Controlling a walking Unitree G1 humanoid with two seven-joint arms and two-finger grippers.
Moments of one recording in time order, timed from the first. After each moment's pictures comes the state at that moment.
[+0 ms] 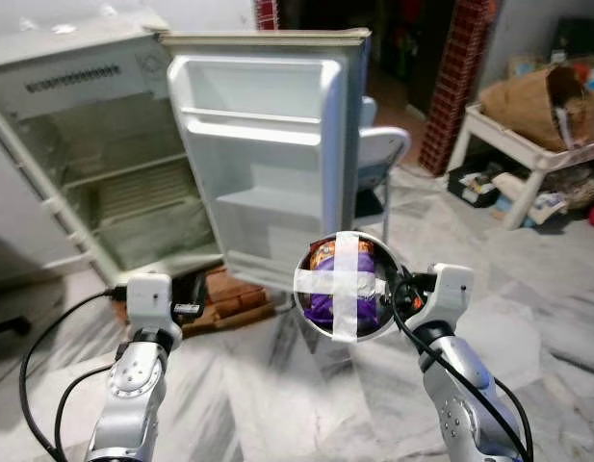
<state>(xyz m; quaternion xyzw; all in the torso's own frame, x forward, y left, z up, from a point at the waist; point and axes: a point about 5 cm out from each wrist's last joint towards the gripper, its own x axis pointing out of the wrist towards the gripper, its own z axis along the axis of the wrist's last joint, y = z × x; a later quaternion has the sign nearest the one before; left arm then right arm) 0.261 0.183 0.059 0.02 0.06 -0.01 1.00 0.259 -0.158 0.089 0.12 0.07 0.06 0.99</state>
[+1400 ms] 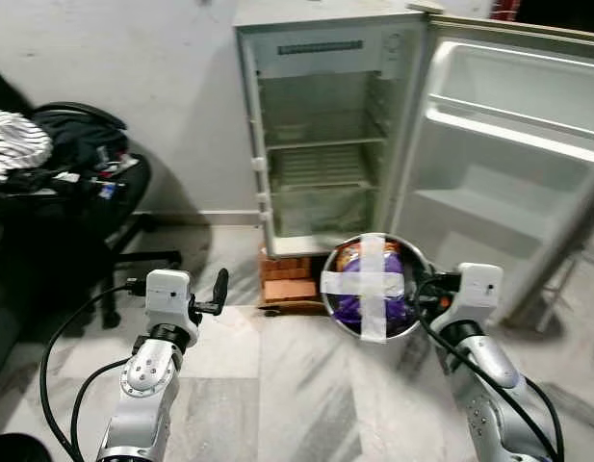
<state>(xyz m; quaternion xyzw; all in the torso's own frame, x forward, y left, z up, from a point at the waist) 0.263 0.169 0.065 0.02 0.03 -0.06 1.00 0.259 -0.184 0.088 0.09 0.07 0.04 0.99</state>
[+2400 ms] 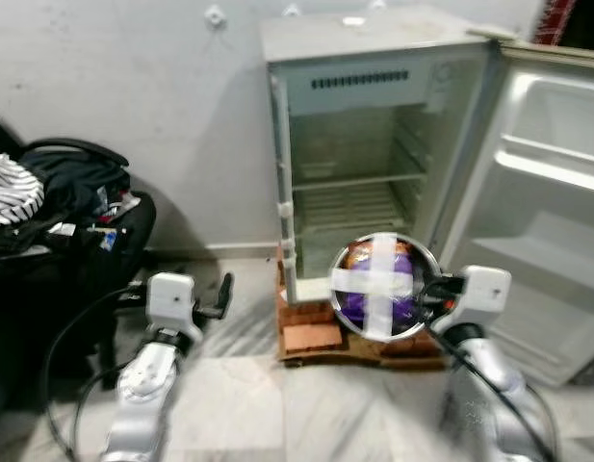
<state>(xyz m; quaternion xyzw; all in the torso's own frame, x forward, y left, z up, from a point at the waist) 0.258 0.174 0.060 0.02 0.03 -0.07 1.00 0.263 -0.175 0.086 0.10 0.06 0.02 0.99</state>
